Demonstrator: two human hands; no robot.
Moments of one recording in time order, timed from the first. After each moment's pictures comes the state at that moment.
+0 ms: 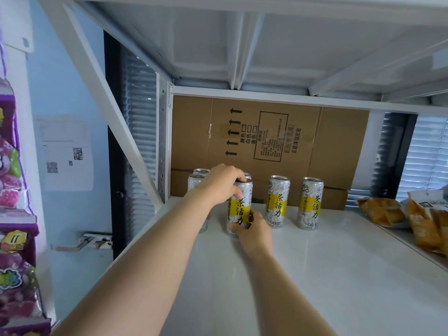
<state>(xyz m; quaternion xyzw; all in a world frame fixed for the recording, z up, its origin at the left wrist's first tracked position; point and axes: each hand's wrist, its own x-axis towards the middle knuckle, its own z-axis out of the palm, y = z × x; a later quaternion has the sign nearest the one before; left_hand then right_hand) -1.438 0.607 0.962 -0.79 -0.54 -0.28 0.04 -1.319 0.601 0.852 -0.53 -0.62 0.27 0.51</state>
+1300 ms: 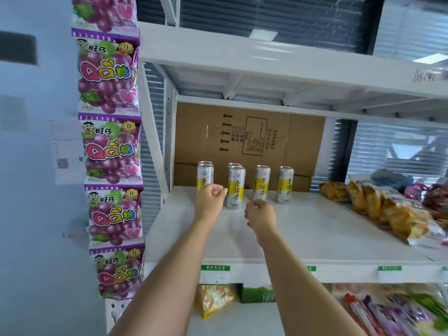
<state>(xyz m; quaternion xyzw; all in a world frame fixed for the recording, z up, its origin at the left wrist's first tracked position) -1.455 0.486 0.888 -0.56 -0.51 -0.61 -0.24 -1.327 0.472 0.875 -0.61 -0.50 0.30 0.54</state>
